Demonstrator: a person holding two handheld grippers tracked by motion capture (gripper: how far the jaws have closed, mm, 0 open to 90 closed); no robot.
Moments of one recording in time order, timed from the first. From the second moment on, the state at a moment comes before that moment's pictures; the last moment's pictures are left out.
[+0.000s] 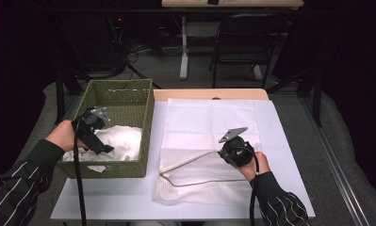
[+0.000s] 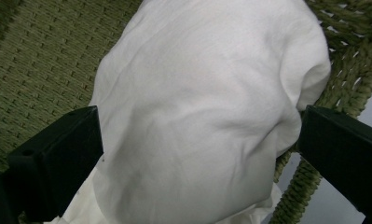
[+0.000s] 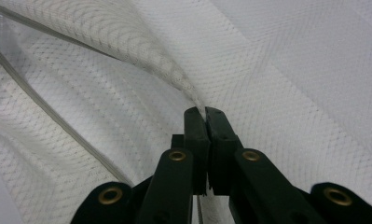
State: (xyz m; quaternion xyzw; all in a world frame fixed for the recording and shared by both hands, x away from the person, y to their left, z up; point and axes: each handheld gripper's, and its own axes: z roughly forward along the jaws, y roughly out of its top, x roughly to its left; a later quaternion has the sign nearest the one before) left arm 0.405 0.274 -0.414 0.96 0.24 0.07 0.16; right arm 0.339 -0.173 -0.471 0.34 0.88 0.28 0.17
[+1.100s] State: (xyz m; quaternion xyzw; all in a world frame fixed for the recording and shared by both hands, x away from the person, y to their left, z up) left arm 0.425 0.265 -0.462 0.96 0.25 0.06 0.10; right arm 0.339 -0.173 -0.469 0.34 0.88 0.28 0.16
